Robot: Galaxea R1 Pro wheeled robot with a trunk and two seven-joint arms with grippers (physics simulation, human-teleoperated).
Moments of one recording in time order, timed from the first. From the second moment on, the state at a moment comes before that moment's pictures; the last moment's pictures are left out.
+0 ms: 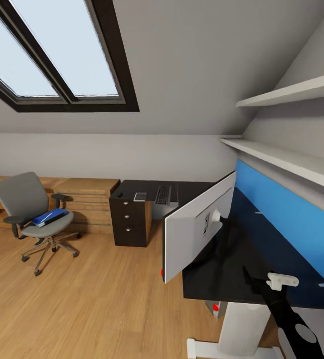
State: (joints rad) left arm -0.06 -0.02 -0.27 -0.09 0.54 -0.72 -0.04; right arm -0.16 -0.12 -0.20 -1.20 -0.14 -0.08 0.10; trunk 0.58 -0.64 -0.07
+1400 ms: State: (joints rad) left arm -0.06 -0.02 -0.27 -0.09 0.54 -0.71 -0.05; right arm -0.34 -0.10 -0.19 -0.98 -0.13 -0.08 -0.03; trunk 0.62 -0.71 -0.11
